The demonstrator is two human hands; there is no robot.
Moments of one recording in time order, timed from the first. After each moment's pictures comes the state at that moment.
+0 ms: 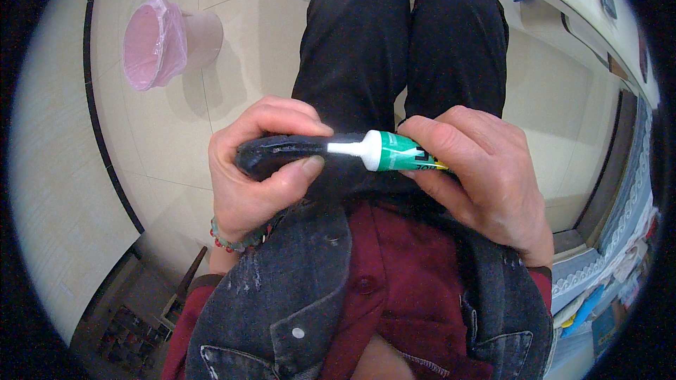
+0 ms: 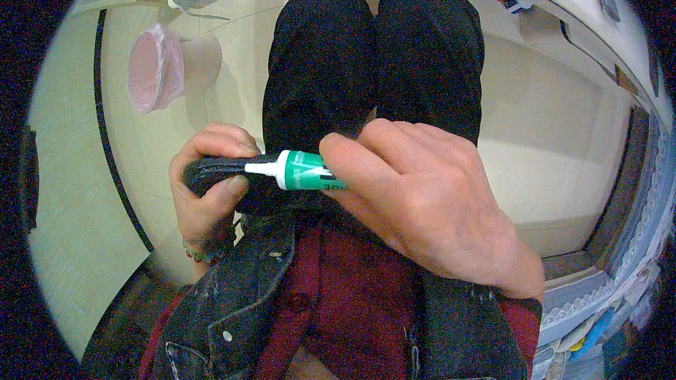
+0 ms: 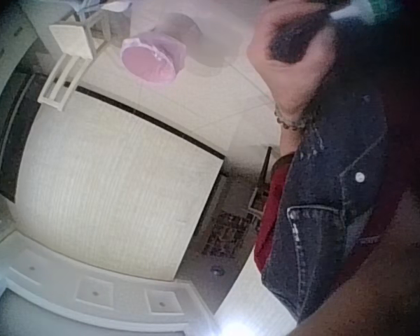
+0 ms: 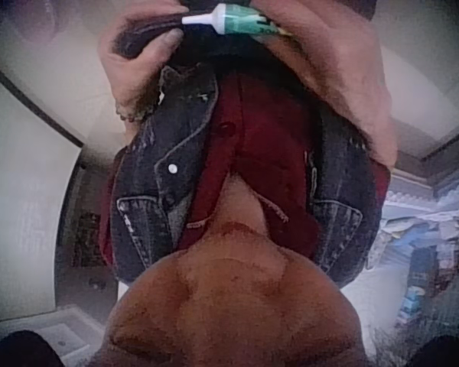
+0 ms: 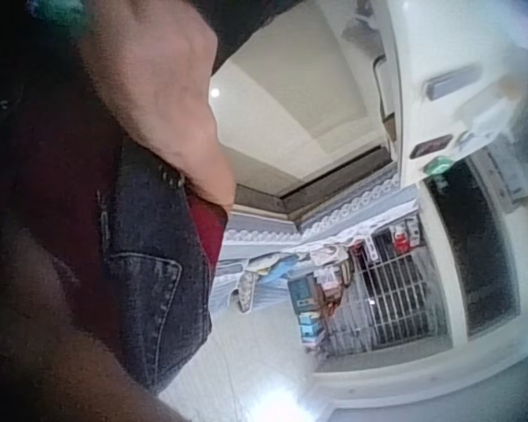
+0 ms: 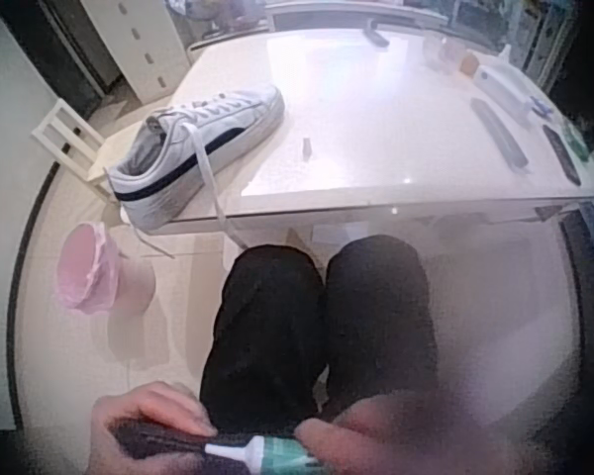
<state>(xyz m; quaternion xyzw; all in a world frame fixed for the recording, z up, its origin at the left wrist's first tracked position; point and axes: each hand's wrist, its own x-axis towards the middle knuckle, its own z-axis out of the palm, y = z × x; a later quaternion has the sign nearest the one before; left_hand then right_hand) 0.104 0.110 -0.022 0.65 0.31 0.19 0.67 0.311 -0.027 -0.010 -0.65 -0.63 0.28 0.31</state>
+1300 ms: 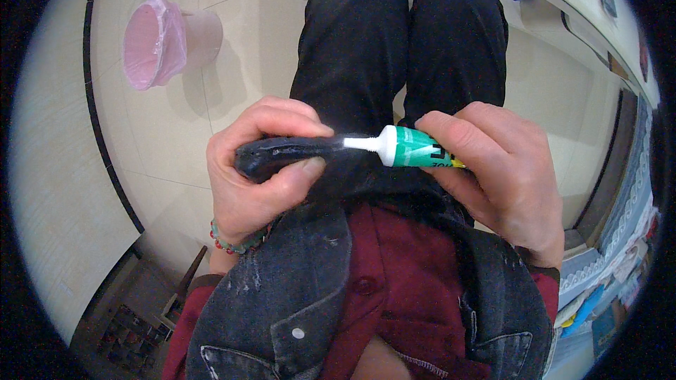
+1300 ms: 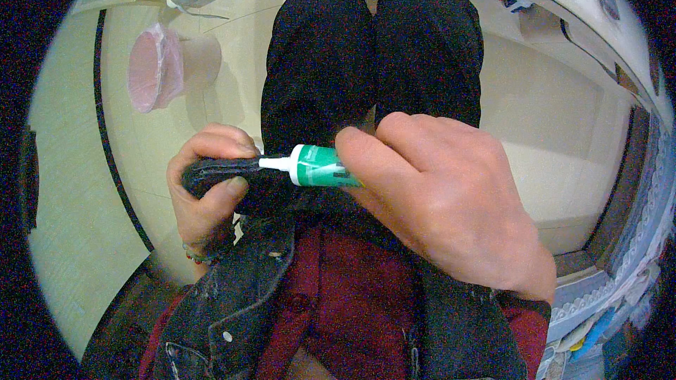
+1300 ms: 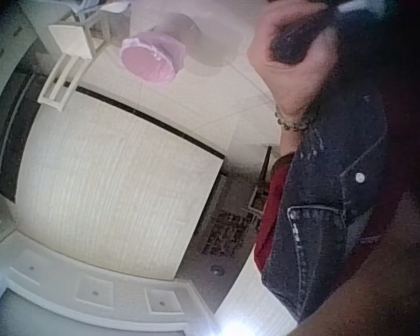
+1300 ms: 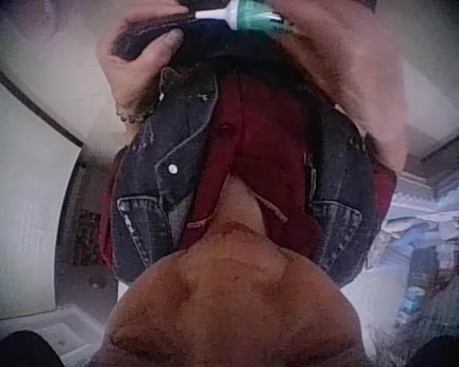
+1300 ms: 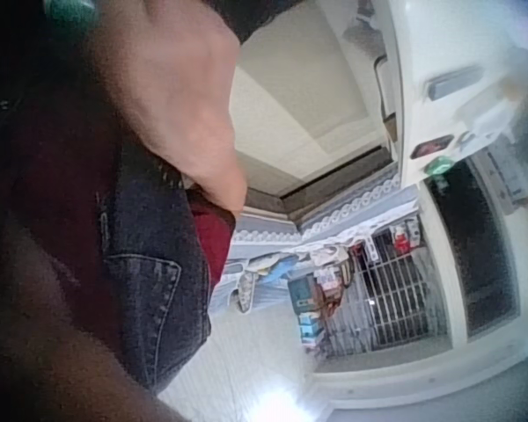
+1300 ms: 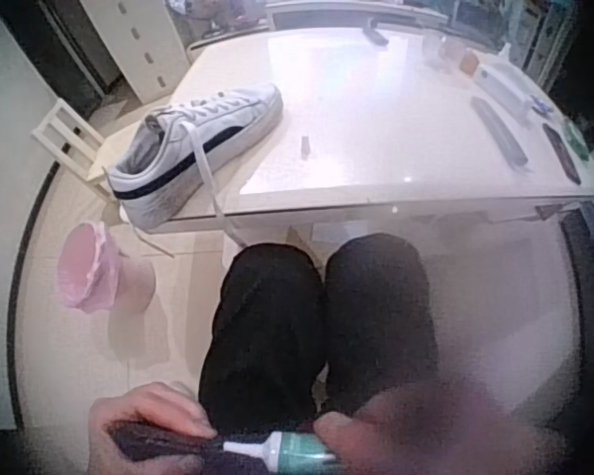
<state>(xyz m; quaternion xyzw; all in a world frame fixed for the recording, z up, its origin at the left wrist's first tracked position) 0.107 0.102 -0.019 0.65 0.32 0.20 0.66 0.323 -0.031 -0.001 -0.65 -0.66 0.26 0.29</state>
